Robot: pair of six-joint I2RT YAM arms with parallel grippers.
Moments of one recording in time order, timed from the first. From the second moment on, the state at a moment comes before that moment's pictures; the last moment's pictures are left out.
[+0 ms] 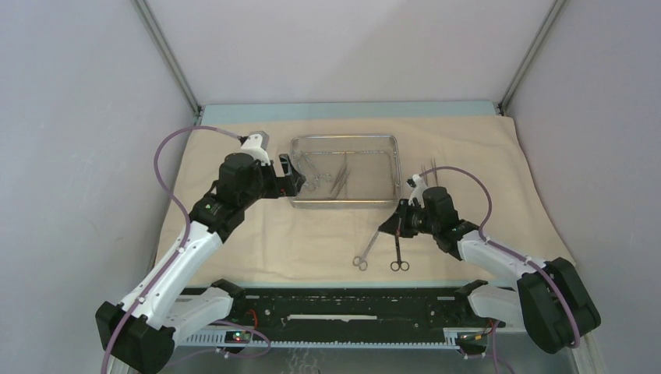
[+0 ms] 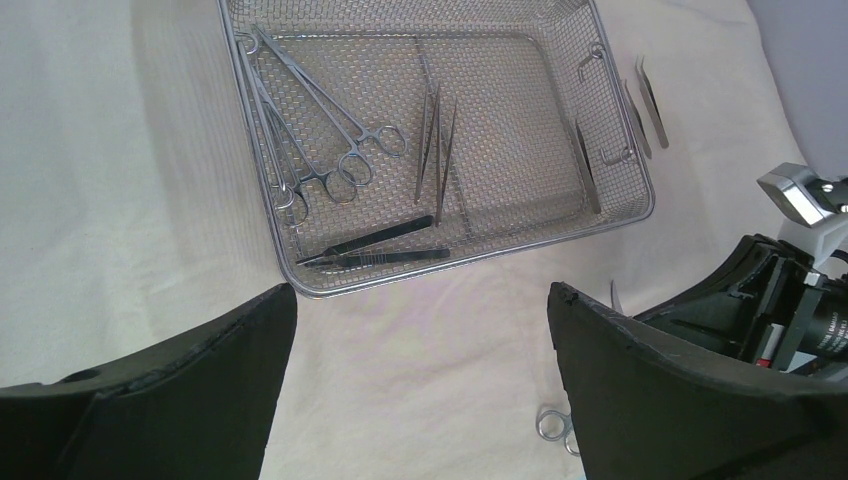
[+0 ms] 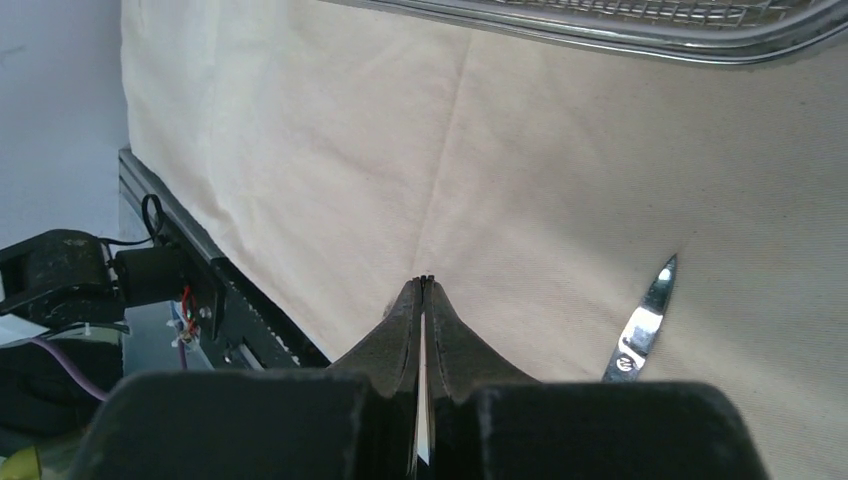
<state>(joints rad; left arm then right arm) -0.42 0.96 0.88 -0.36 0.03 -0.41 0.44 1.14 0.42 0.11 -0.47 0.63</state>
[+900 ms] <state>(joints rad) -0.42 0.96 0.88 -0.36 0.04 -0.42 0.87 1.41 0.75 -0.44 0.25 0.86</state>
